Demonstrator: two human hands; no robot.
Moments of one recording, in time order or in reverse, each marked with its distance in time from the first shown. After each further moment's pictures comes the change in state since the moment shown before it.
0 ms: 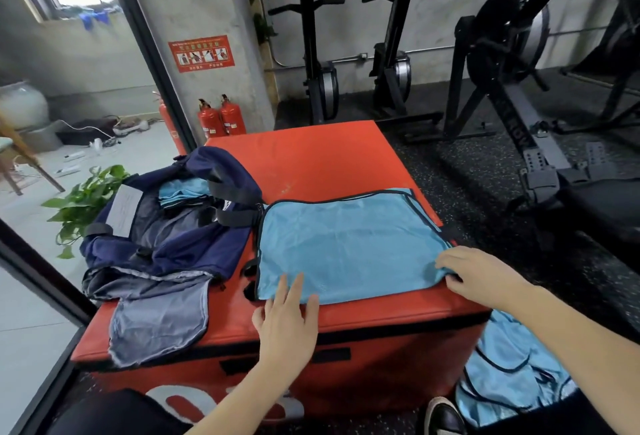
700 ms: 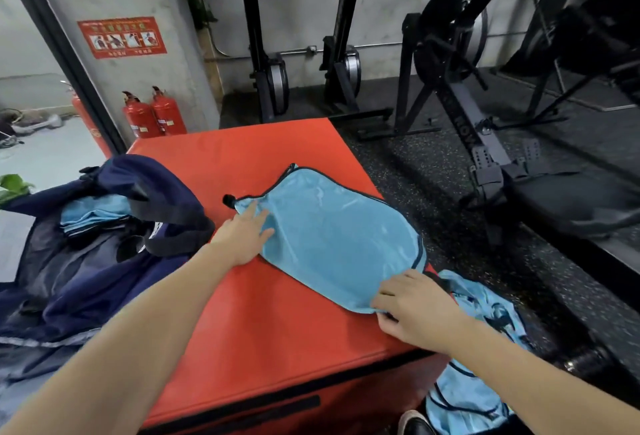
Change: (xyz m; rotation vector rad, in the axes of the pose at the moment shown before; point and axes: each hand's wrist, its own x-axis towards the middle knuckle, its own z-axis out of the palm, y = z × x) left_hand 0.262 0.022 -0.009 0.473 -0.223 0.408; right_hand 0.026 -0.067 0.009 -0.156 0.199 -0.146
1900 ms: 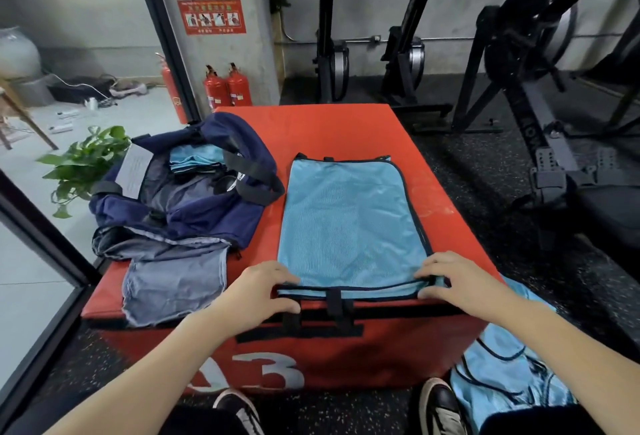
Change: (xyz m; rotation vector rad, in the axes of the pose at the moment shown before) left_hand -0.254 -0.015 0.031 -0.524 0.046 0.082; right_hand -0.018 -0.020 -0.019 0.550 -0.301 0.247
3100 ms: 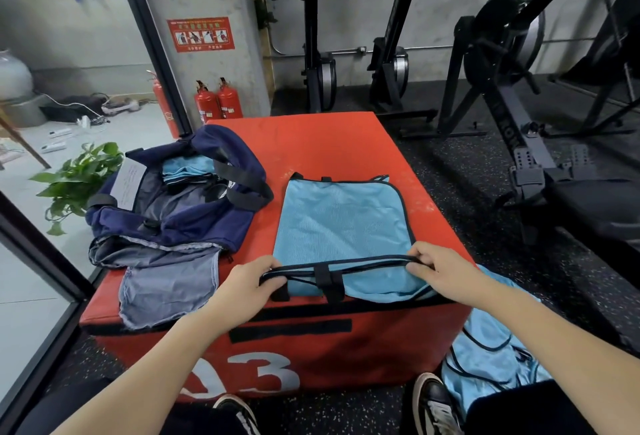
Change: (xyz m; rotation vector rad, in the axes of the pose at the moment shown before) left_hand -0.014 0.029 -0.008 -0.176 0.145 -0.111; right_hand -0.016 -0.024 -0.016 0.218 0.040 0.122
